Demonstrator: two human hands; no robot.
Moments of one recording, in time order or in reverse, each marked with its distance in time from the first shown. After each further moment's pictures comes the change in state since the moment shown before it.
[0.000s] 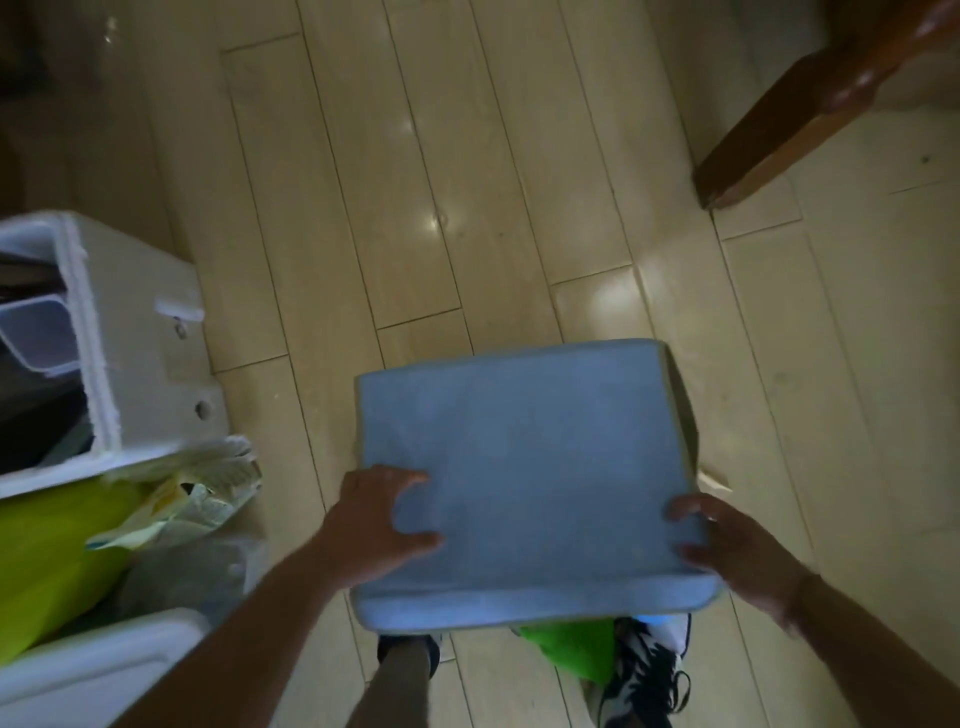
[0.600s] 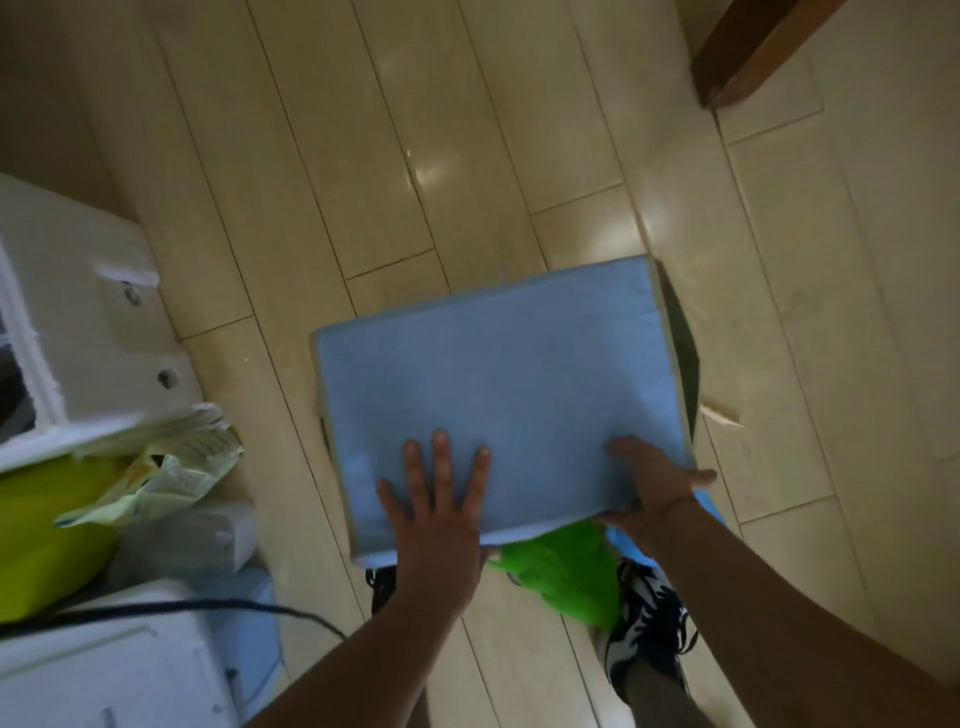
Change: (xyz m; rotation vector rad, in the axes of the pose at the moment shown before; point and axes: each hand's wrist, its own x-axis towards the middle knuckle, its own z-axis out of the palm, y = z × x) left_hand 0.016 0.028 0.156 0.590 0.326 0.052; right_hand 0.066 0.030 0.080 0.783 0.585 0.395
